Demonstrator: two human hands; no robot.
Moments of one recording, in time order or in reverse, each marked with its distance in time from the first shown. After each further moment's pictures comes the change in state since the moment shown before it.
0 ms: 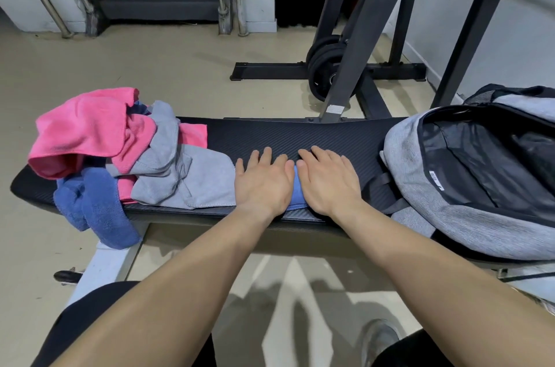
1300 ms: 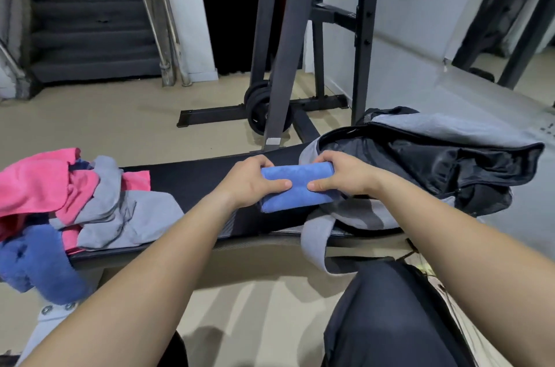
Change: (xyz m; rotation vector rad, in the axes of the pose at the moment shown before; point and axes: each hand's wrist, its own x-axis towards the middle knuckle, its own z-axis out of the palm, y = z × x) left_hand -0.023 0.089 -0.093 -0.614 -0.205 0.280; right_hand -0.078 0.141 -0.142 0.602 -0.156 0.148
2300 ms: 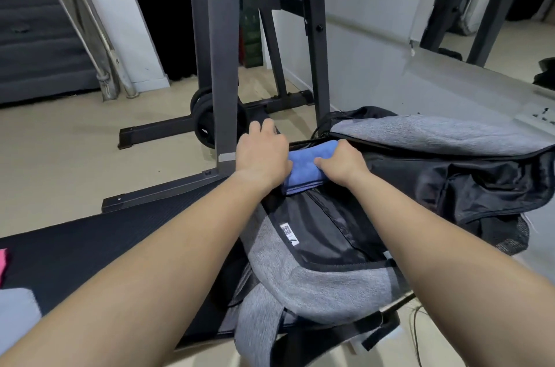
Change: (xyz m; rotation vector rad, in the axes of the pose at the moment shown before) left_hand 0.222 0.096 0.117 0.895 0.268 0.293; right_hand 0.146 0.145 -0.072 0.003 0.470 0.440
